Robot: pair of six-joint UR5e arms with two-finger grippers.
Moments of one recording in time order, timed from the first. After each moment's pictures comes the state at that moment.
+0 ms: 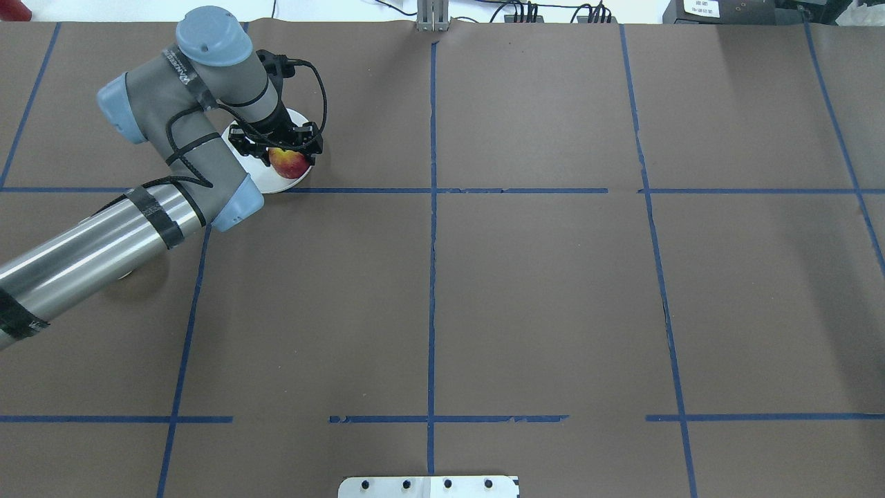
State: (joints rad) left arm -0.85 -2.33 -1.11 -1.93 -2.12 -0.95; right arm 1.54 -1.68 1.76 -1.72 2.31 -0.02
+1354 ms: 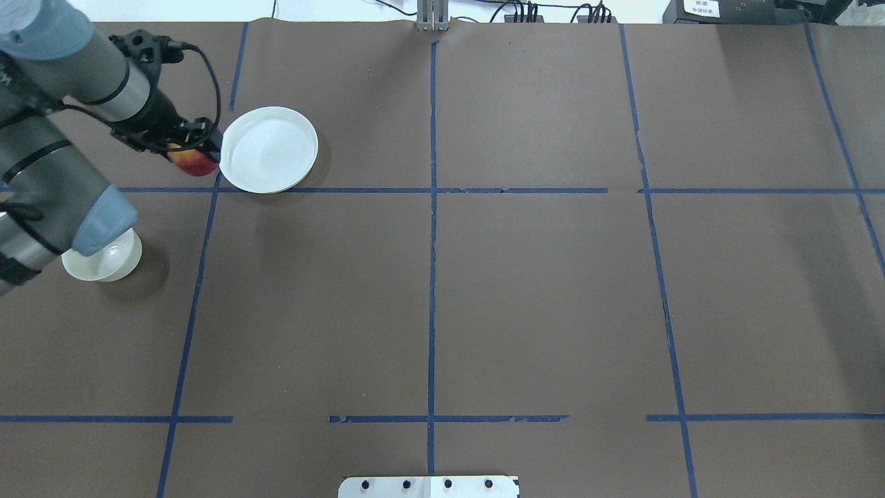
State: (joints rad) left arm -0.96 -1.94 -1.61 -1.85 -2.14 -0.82; right arm 1.54 -1.68 1.76 -1.72 2.31 -0.02
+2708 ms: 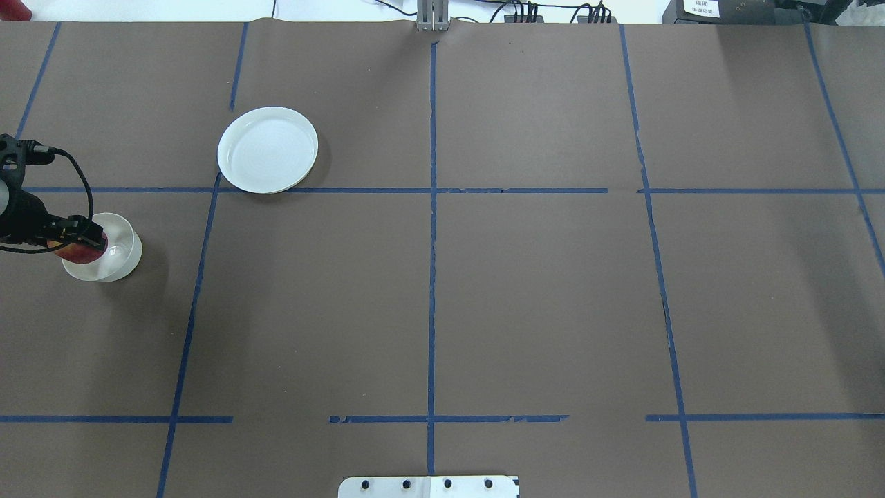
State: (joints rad) left arm -0.96 -1.56 -1.72 -2.04 -2.14 -0.81; right arm 1.54 -1.68 1.76 -1.72 2.31 -0.02
